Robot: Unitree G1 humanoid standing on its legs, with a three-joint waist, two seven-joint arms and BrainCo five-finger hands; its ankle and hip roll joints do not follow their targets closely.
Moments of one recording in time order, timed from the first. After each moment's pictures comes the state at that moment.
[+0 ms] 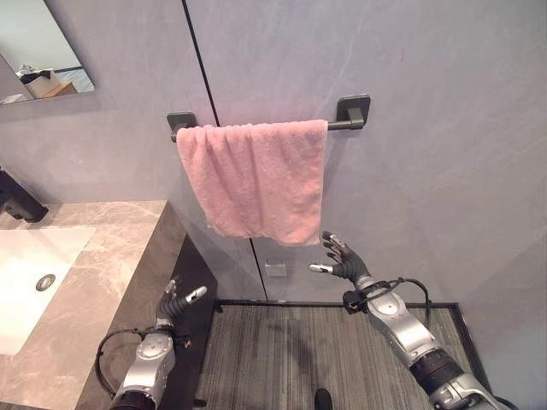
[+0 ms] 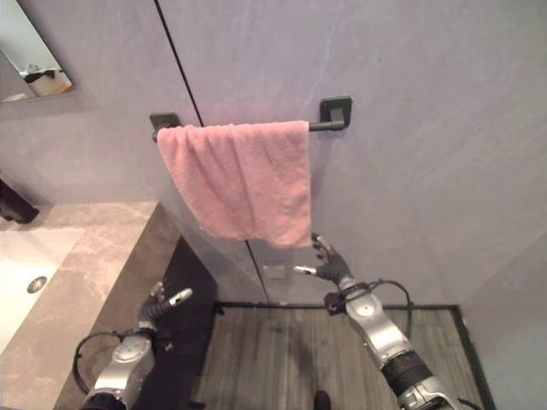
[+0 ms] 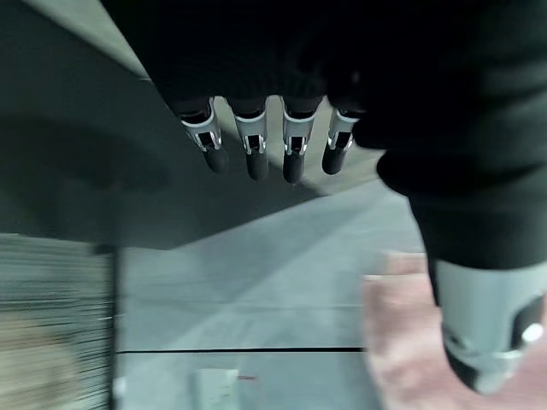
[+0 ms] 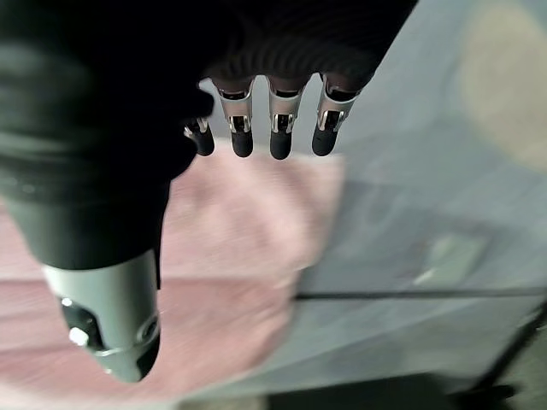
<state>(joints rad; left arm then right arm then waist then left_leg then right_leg) -0.03 0.32 -0.10 0.62 -0.33 -0.07 0.15 -0.21 -0.41 0.40 0.35 0.23 -0.03 -0.06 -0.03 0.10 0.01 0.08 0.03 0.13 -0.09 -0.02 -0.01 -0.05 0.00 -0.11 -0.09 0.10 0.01</state>
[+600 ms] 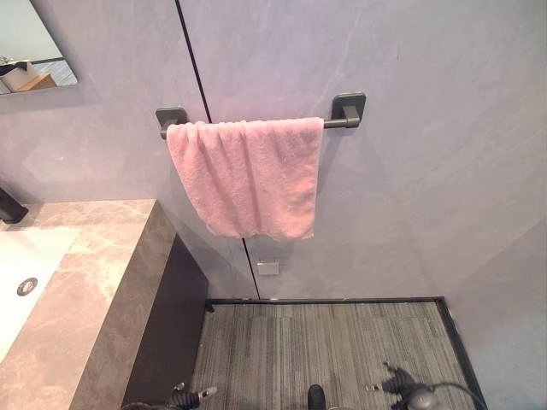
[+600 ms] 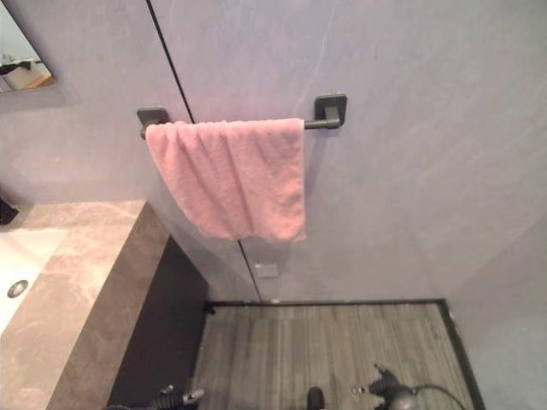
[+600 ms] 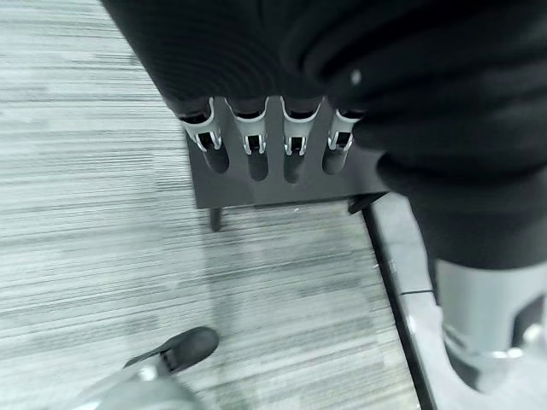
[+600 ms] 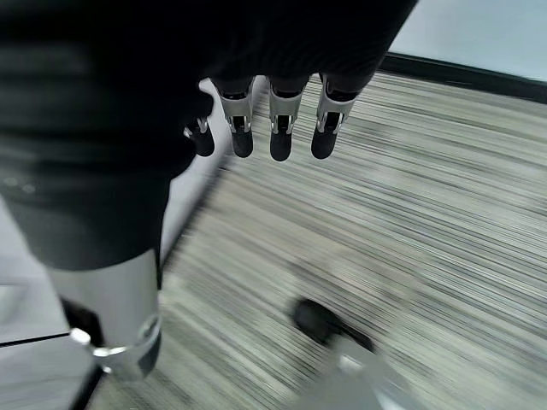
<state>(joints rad) 0.04 0.21 -0.17 1.19 -0.11 -0.06 0.10 0.00 -0.36 0.33 1.11 0.06 -0.04 -0.06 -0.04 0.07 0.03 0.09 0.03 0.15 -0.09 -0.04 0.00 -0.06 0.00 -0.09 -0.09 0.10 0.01</state>
